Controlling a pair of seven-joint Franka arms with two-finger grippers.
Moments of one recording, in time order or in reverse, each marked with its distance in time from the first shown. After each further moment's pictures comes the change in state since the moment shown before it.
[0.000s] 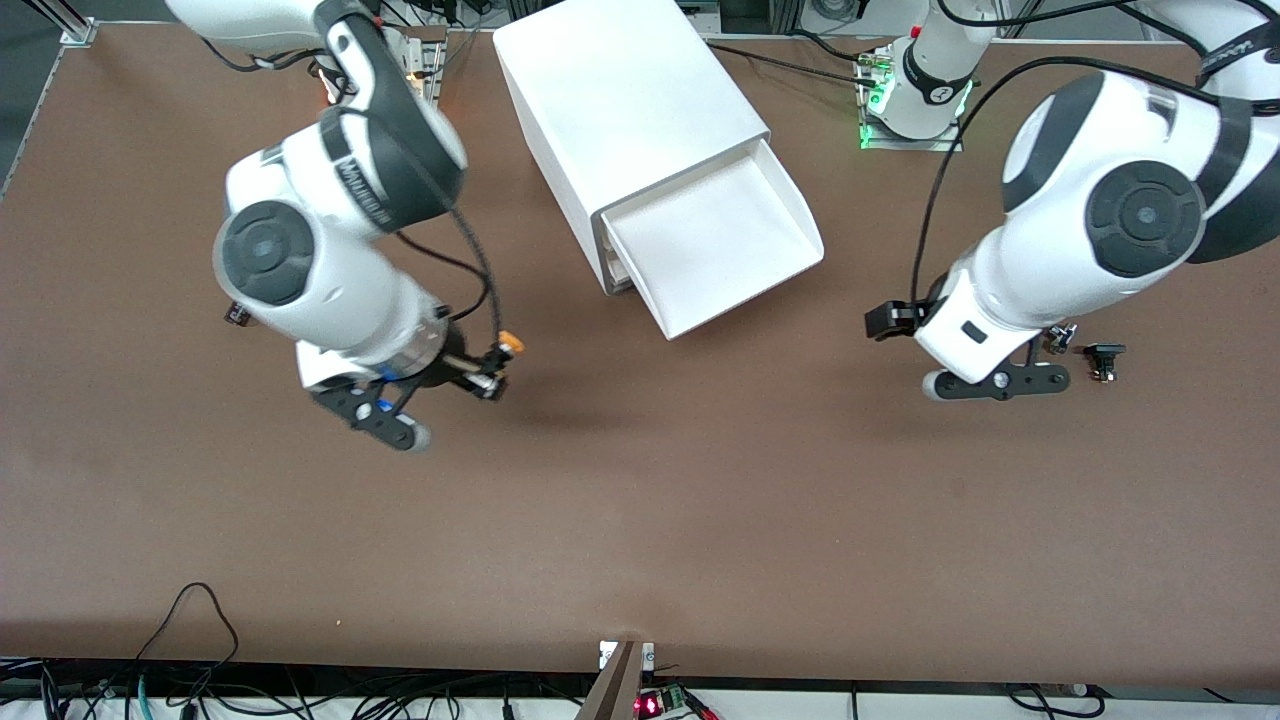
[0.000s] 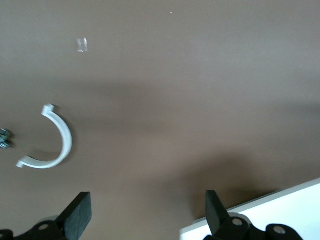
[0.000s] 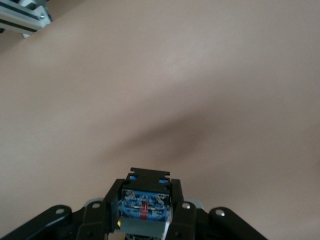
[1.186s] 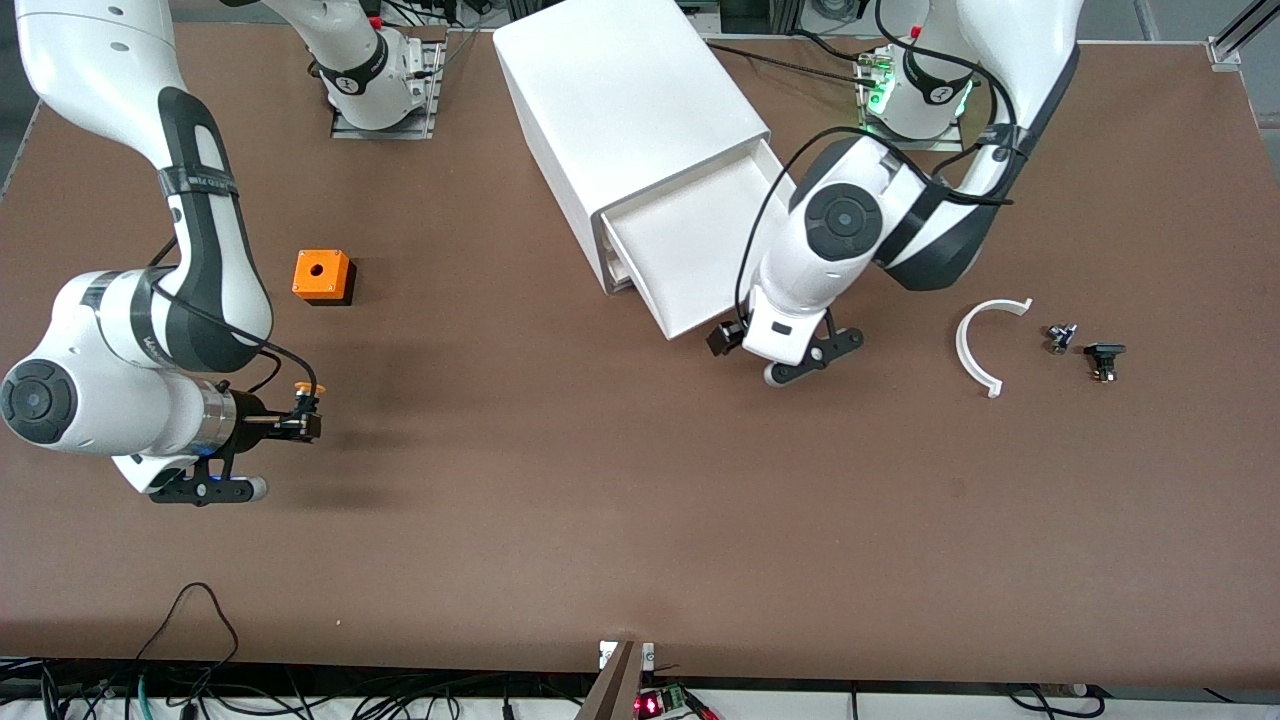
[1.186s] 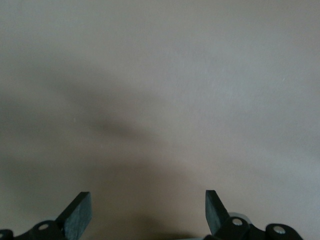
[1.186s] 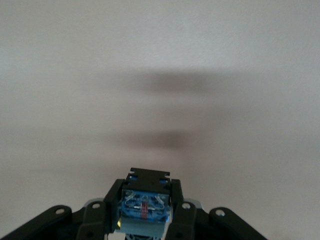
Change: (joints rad) left arm -0.133 0.032 -0.074 -0.393 0.001 0.531 -0.582; right arm -0.260 -0.002 -0.105 -0.379 0.000 0.259 -0.858
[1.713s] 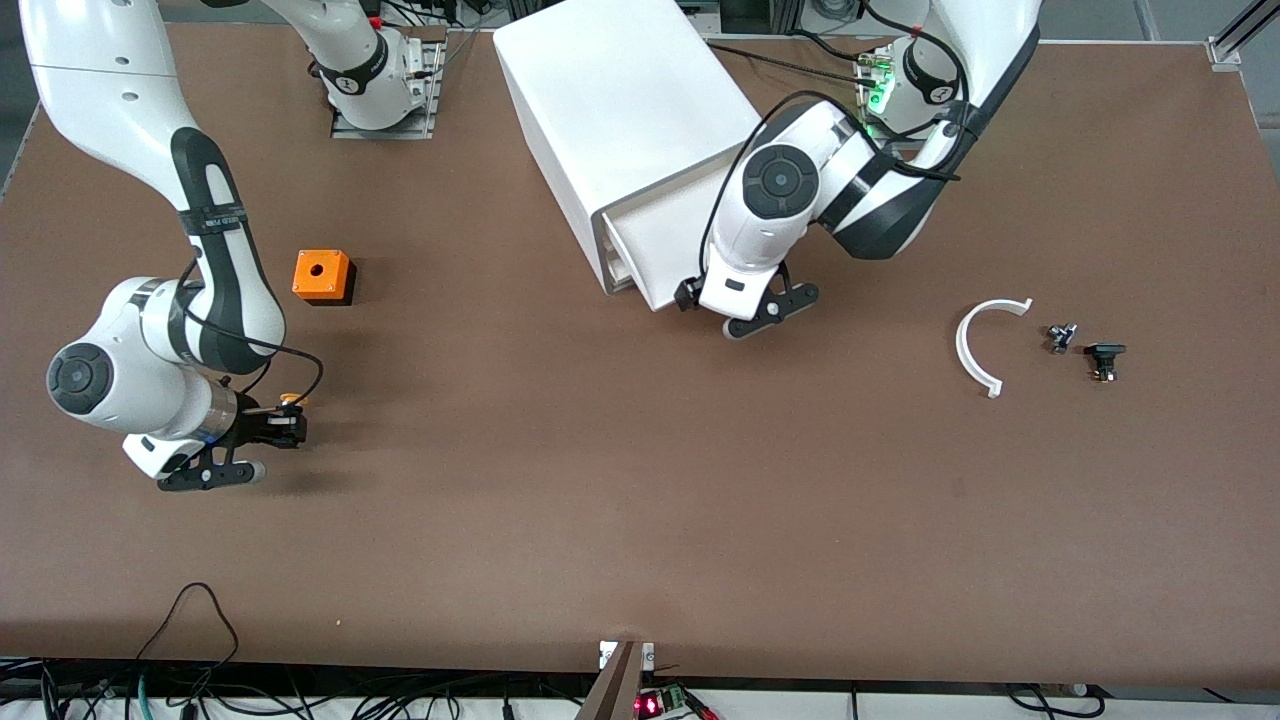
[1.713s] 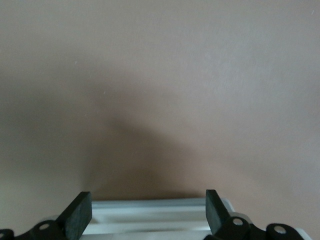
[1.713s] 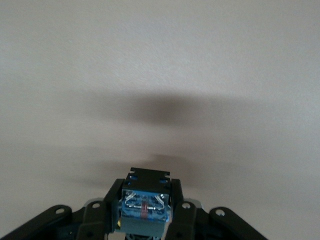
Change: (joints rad) left arm -0.006 -0.028 -0.100 -0.057 0.002 -0.061 -0.093; right arm -0.036 -0.008 -0.034 -0.286 0.001 0.369 -0.169
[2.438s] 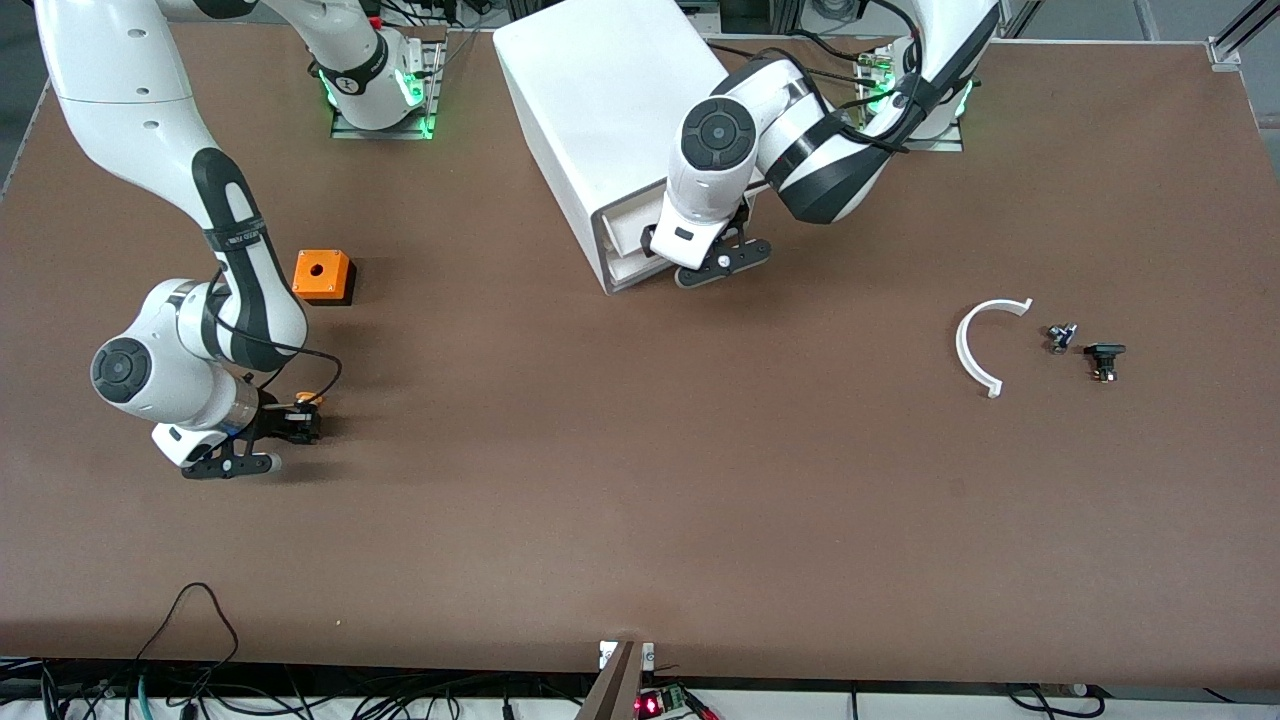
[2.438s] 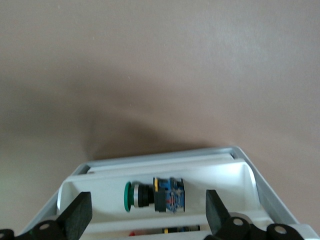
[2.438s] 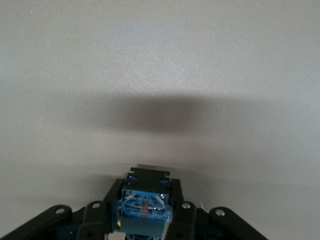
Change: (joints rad) left arm -0.005 -0.001 -0.117 -0.030 -0.013 -0.046 -0.021; right arm -0.003 0.037 0.001 -0.070 0.048 0.116 -0.014
